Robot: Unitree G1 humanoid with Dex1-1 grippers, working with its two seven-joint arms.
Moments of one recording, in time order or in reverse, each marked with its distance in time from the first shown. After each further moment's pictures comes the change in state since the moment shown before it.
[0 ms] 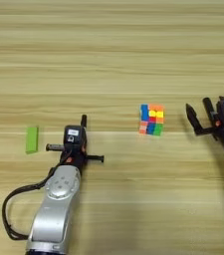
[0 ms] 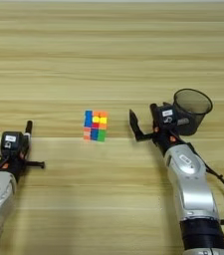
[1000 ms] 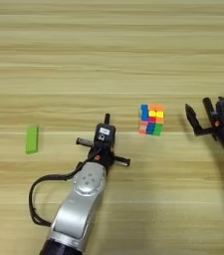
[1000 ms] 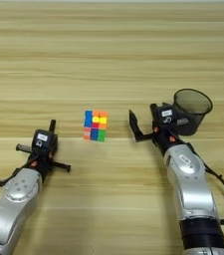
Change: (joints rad) left arm -0.065 0.001 -0.205 0.077 -0.002 -0.002 0.042; right arm -0.004 0.000 0.002 0.010 0.000 -0.001 0.000
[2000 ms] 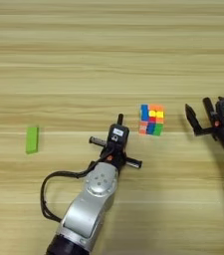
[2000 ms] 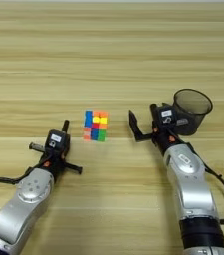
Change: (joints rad) left arm -0.037 0.009 -0.094 0.052 -0.034 -0.034 0.047; right arm -0.004 0.000 0.000 0.009 0.000 -0.004 0.001
